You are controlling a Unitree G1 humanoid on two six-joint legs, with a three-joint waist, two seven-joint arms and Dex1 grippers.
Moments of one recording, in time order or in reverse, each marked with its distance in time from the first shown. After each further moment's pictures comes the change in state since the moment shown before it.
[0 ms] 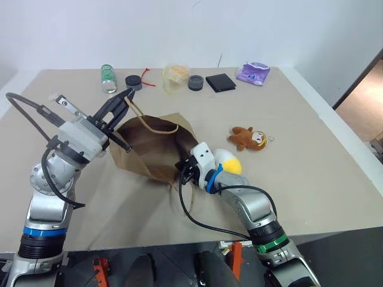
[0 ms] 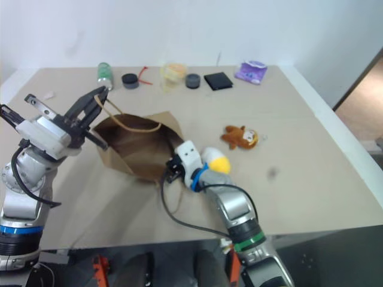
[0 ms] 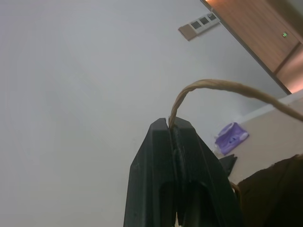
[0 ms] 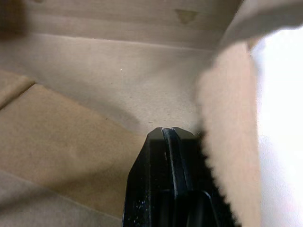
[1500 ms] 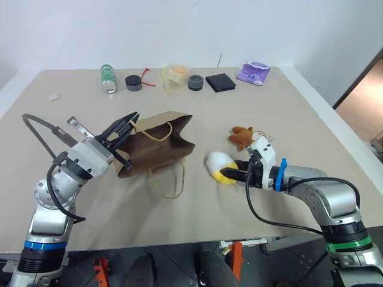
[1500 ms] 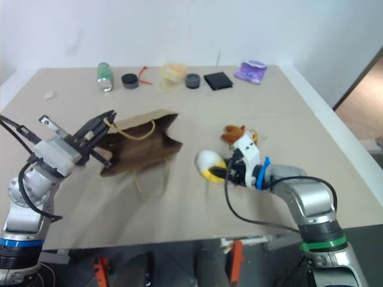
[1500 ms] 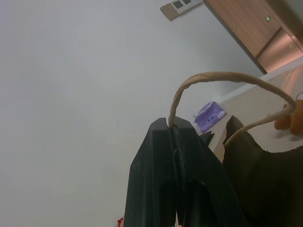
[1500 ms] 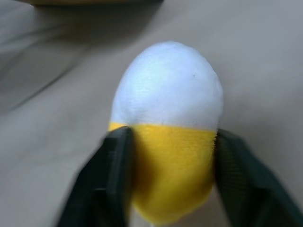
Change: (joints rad) left arm 0.136 -0.019 -0.004 0.008 0.028 -0.044 -0.056; right arm 0.062 -0.501 -0.246 -0.137 0.315 0.198 0.320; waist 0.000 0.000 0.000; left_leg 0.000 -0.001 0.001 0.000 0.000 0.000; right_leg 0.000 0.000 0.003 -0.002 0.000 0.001
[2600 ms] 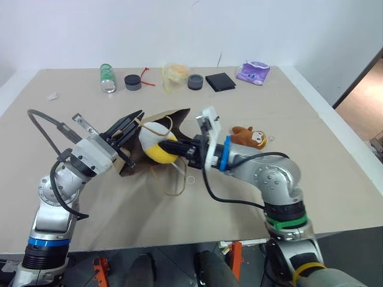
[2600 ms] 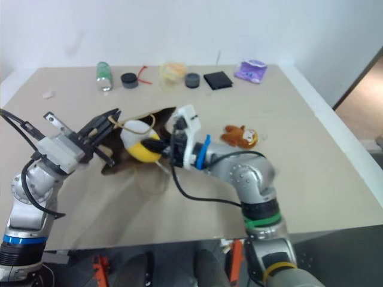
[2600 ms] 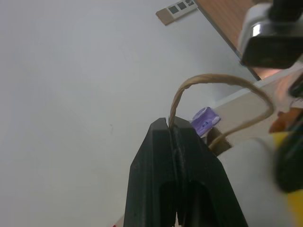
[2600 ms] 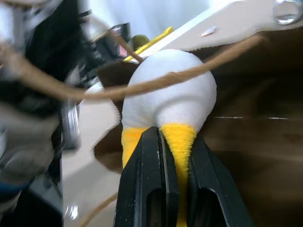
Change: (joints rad) left arm -0.024 -0.016 -0.020 -0.014 -0.002 0.020 -0.022; right arm -0.299 0.533 0.035 -0.027 0.274 0.213 -0.396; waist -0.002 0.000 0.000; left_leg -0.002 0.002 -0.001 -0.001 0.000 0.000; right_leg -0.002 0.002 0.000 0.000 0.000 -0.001
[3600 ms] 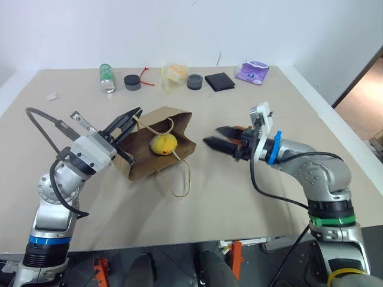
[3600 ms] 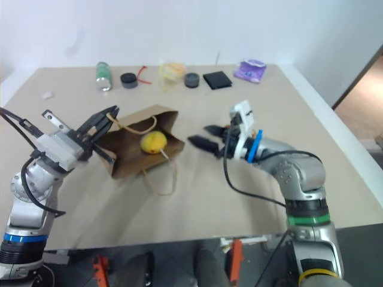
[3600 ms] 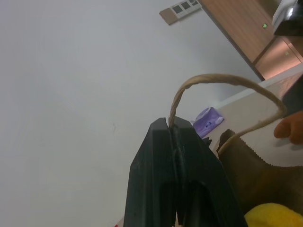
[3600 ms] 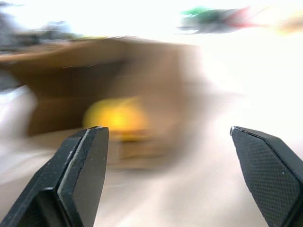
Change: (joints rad) left arm -0.021 -0.005 0.012 0.017 0.000 0.005 0.006; right arm 0.027 -0.414 -0.122 0.286 -0.232 -0.322 0.246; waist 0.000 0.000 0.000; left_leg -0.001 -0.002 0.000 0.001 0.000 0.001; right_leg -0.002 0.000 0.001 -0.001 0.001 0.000
